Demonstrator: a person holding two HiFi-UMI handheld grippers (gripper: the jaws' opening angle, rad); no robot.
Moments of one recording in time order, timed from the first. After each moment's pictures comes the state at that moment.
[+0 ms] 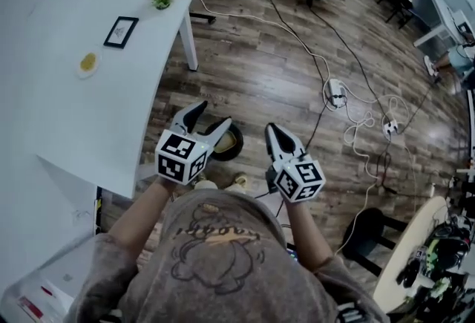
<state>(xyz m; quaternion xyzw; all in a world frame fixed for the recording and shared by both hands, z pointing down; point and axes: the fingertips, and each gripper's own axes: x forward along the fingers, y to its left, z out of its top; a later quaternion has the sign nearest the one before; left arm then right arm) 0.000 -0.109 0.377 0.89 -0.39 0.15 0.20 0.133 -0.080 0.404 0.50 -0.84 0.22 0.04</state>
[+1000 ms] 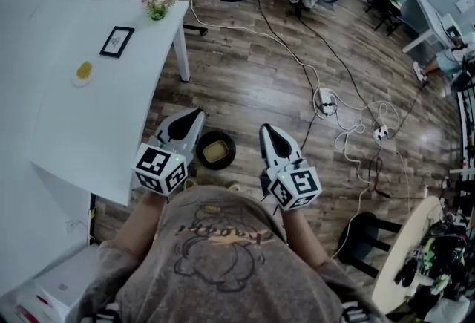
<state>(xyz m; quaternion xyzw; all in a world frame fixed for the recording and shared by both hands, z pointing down) -0.036 -0.106 0.315 0.90 -0.41 0.02 0.15 0.117 -0.078 0.337 0.50 -0.85 0.14 0.01</state>
